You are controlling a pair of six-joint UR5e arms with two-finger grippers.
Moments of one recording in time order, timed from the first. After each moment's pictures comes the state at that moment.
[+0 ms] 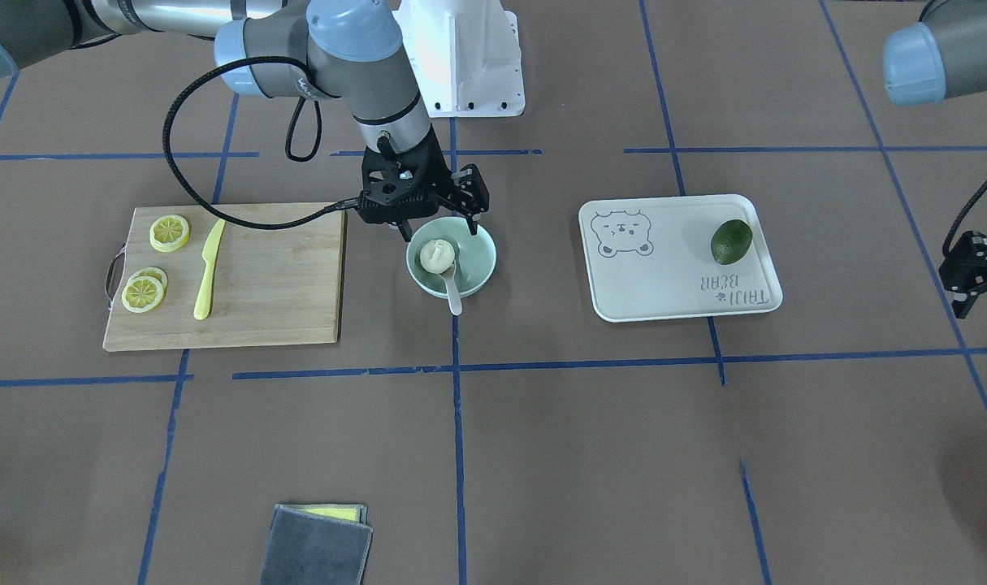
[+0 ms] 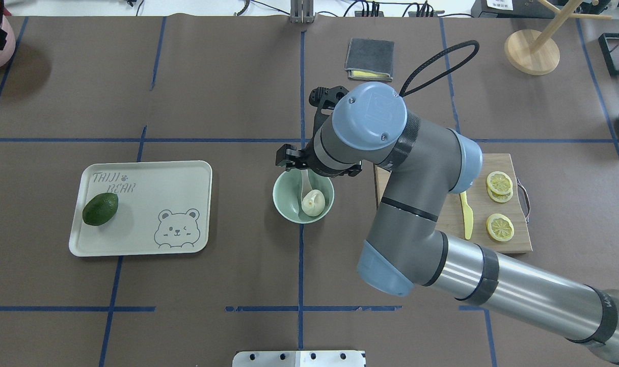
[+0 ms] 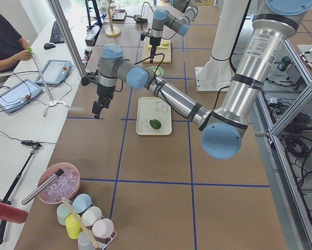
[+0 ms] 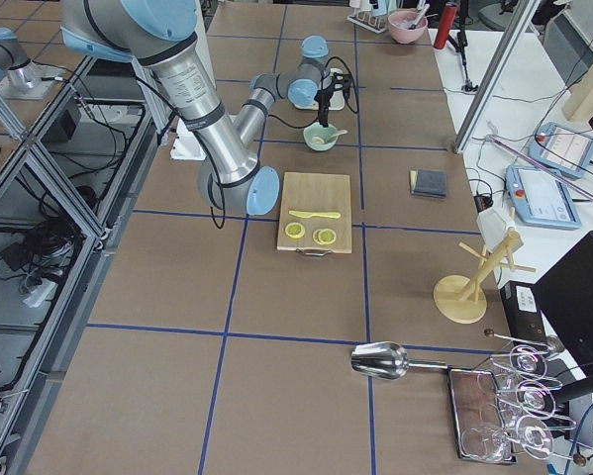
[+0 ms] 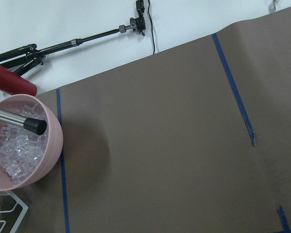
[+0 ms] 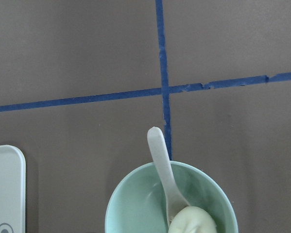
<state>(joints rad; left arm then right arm) -1.30 -1.90 -1.78 -1.53 -1.99 -0.20 0.55 -0.86 1.74 -1.49 1.84 1.32</state>
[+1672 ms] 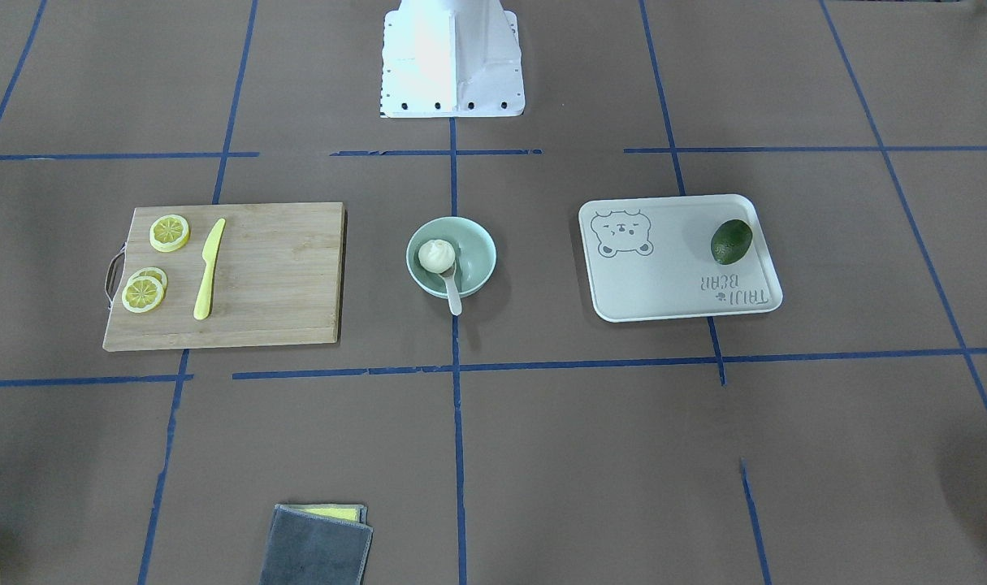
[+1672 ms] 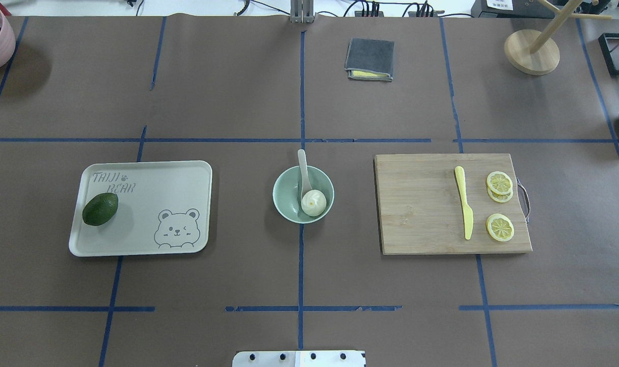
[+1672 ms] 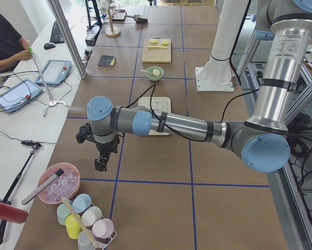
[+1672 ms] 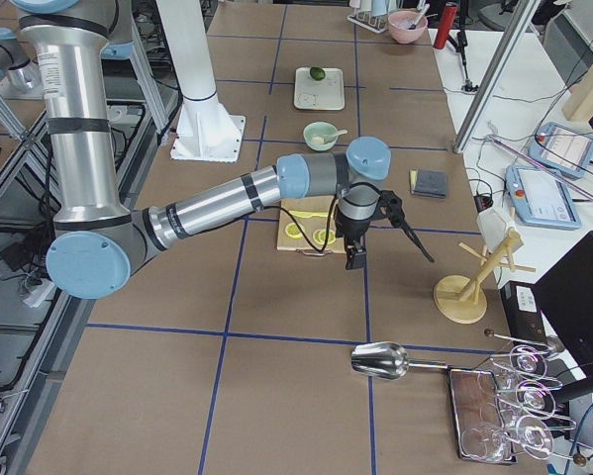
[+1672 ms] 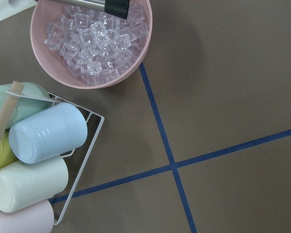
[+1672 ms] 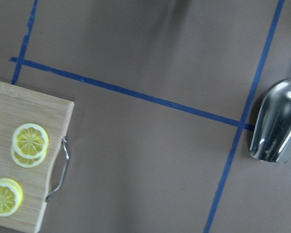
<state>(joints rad) -1.57 -1.74 -1.57 -1.52 -2.25 0.20 1.47 -1.51 1.86 -1.87 2.33 -0.17</state>
